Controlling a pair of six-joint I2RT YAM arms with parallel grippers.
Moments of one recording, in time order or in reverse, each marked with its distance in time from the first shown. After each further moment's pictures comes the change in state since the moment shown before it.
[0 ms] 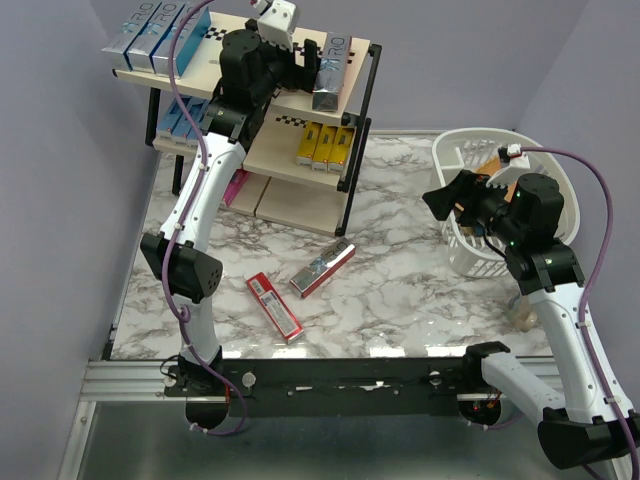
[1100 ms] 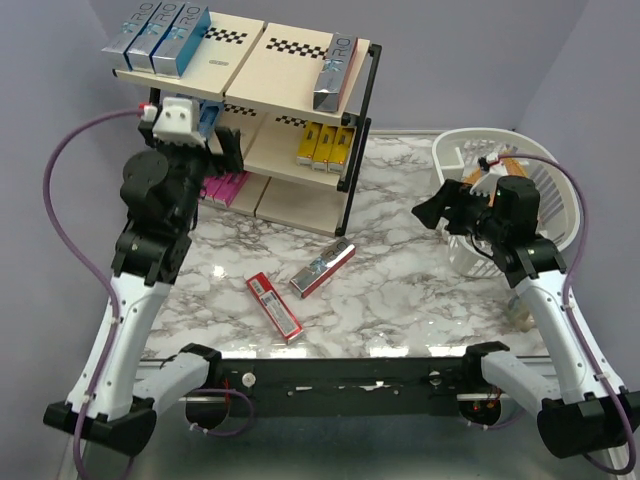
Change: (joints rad) left arm 0.051 -0.889 -0.877 0.084 -0.268 -0.040; right arm 0.000 0.054 -0.079 0.005 -0.050 0.024
